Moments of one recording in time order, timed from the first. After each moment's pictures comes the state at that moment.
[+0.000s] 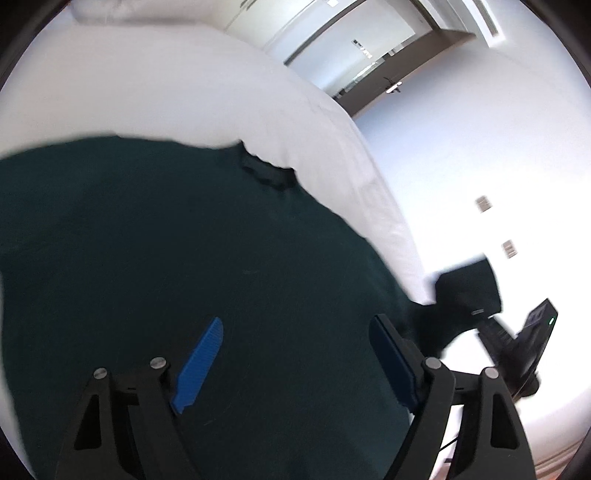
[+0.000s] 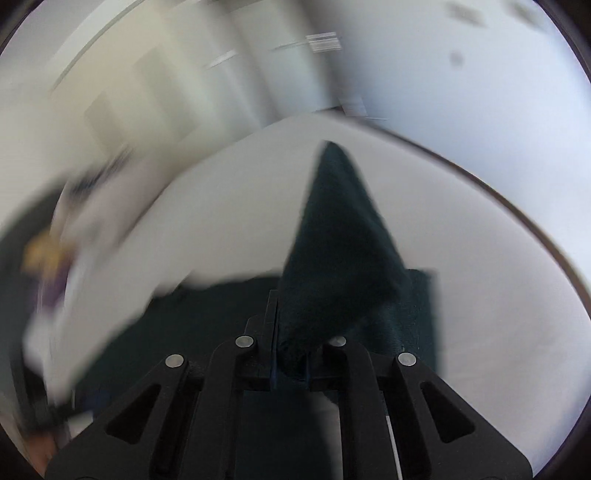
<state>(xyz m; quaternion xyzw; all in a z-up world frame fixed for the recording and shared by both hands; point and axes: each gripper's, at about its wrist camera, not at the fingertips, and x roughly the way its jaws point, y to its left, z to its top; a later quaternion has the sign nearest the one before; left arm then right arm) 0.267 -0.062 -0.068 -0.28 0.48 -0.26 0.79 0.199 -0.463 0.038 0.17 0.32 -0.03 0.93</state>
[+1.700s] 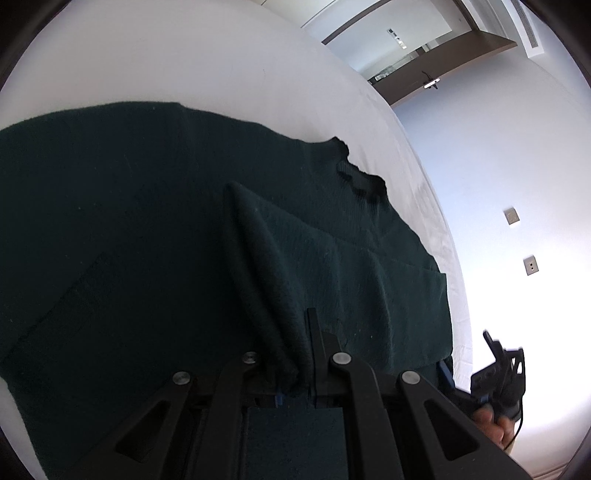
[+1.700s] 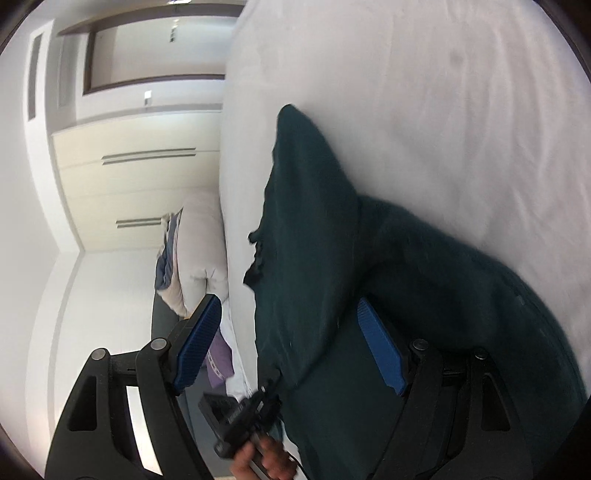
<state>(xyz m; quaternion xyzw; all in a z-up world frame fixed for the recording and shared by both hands) 0.333 -0.006 -0.132 -0.27 0.52 -0.22 0.78 0.189 -0.490 -0.169 0.65 0.32 0.06 0.69</state>
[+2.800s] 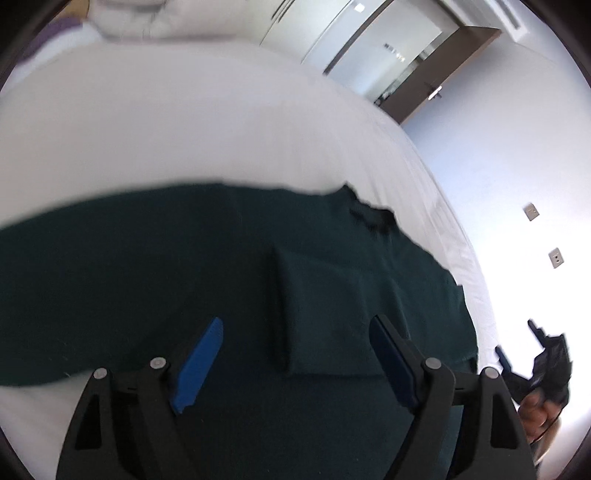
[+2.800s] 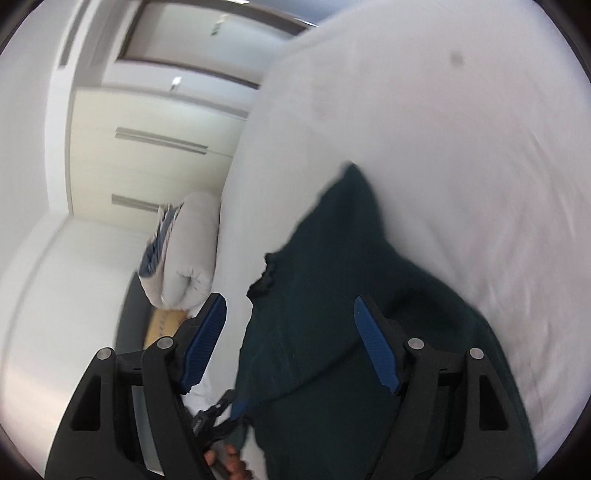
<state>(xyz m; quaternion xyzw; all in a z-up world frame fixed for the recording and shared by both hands) 0.306 0.019 -0.079 -0.19 0.46 -0.17 0.85 0.219 -0.503 -0.085 0.53 0.31 0.05 0.79</state>
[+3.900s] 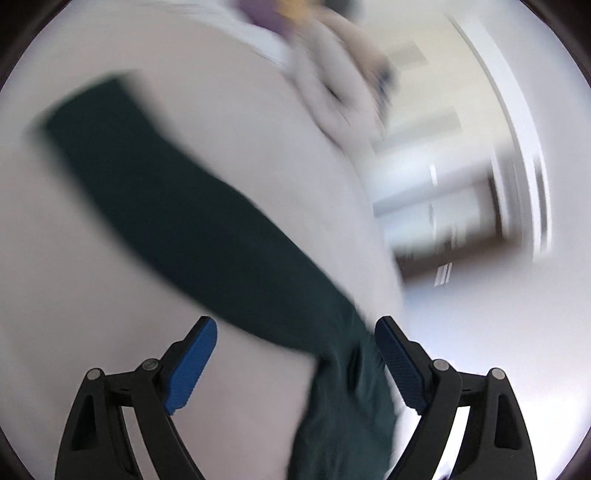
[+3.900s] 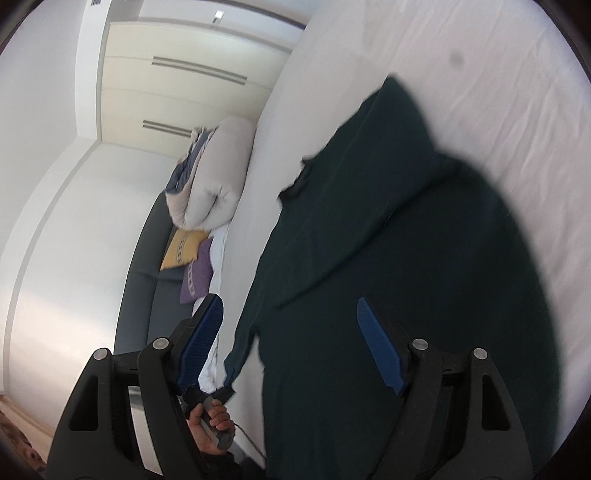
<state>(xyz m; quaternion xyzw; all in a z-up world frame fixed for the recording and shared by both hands) 0.144 0.296 -0.124 -0.55 0.29 -0.02 0.78 0.124 -0.447 -0.080 0.49 0.38 0.19 0.76</state>
